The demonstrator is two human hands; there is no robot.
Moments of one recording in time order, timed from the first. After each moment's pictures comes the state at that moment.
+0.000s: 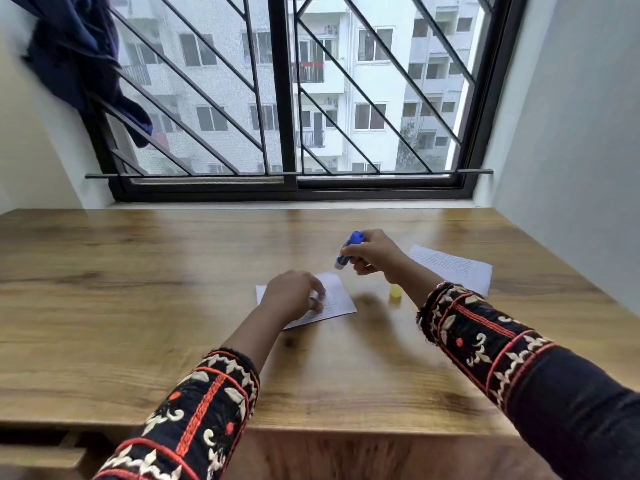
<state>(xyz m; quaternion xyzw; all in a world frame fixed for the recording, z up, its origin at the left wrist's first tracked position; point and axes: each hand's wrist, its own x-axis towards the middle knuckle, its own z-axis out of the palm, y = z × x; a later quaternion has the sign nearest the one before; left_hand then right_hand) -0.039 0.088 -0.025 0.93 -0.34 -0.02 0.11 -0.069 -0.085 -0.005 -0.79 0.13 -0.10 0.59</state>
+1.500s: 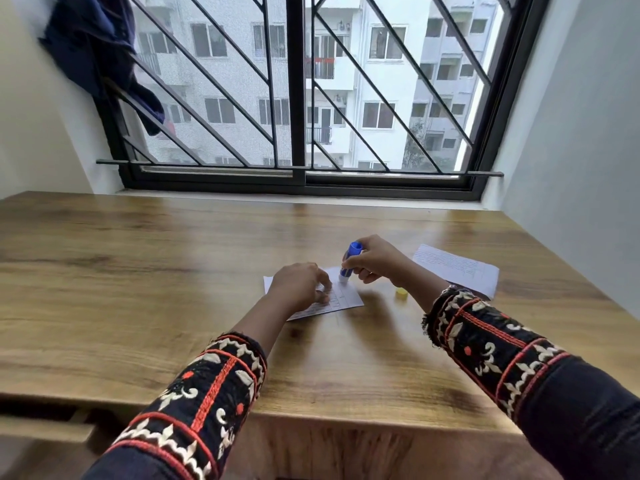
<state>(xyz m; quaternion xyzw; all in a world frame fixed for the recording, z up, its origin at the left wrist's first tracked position) -0.035 0.089 -0.026 0.93 -0.36 -0.02 0.10 -0.073 -0.073 -0.008 -0.87 0.12 -0.03 0.47</state>
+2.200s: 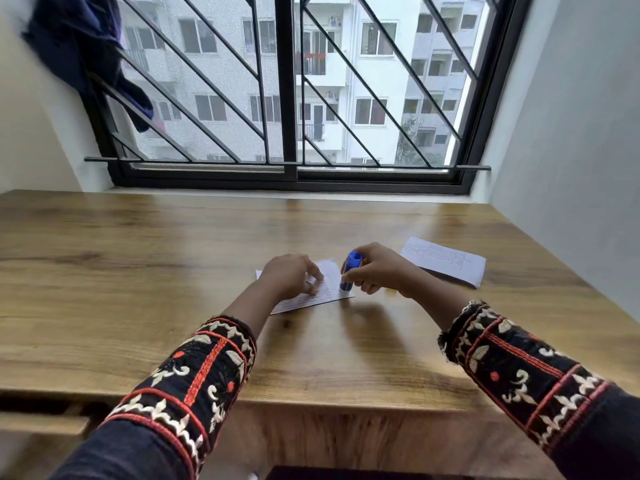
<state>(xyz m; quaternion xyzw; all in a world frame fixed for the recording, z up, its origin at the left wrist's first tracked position) -0.030 0.091 -0.022 0.93 -0.37 -0.04 0.09 -0.122 -0.065 -0.004 -0.89 0.10 -0.01 0.44</state>
